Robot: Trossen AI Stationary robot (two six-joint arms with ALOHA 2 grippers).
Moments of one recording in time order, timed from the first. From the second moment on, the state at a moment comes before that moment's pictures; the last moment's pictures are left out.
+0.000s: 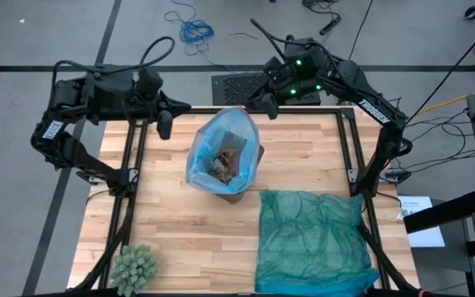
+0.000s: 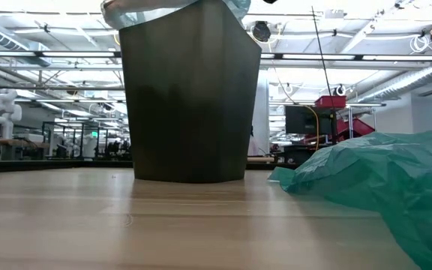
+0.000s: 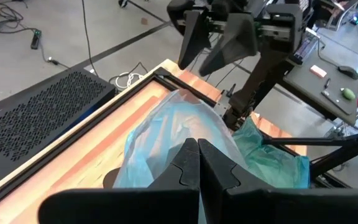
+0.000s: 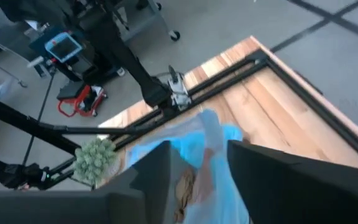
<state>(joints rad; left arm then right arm) 0.12 1.37 2.19 -1.25 -0.19 -0.45 -0.40 1.74 2.27 -1.03 -0.35 0.35</state>
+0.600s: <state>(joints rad) 0.12 1.42 2.19 -1.36 -0.31 -0.44 -0.32 1.77 2.27 -1.09 -0.18 0.32</state>
